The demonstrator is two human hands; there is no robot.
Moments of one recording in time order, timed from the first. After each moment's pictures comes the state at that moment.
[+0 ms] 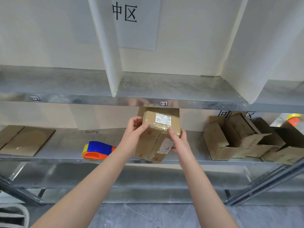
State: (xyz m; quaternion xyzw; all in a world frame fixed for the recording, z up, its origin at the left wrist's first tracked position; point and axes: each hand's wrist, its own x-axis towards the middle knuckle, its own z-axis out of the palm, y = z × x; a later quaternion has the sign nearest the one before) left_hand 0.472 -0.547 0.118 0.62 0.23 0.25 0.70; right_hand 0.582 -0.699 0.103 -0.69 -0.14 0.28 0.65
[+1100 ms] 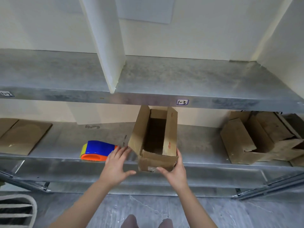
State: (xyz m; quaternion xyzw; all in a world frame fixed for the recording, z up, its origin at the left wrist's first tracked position) left_hand 0.411 -0.469 -0.047 0.94 0.28 0.04 0.19; right_hand 0.574 -0.667 -0.063 -0.77 -0.20 0.25 0.55
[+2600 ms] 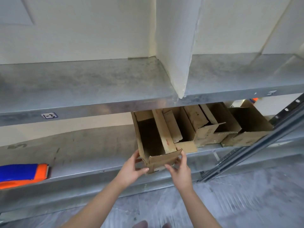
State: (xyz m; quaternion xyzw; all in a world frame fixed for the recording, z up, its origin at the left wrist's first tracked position) left_hand 0.638 -0.693 -0.034 0.80 0.23 -0.04 0.56; right_hand 0.735 -0.891 -0.050 -0.85 -0.10 0.17 0.49
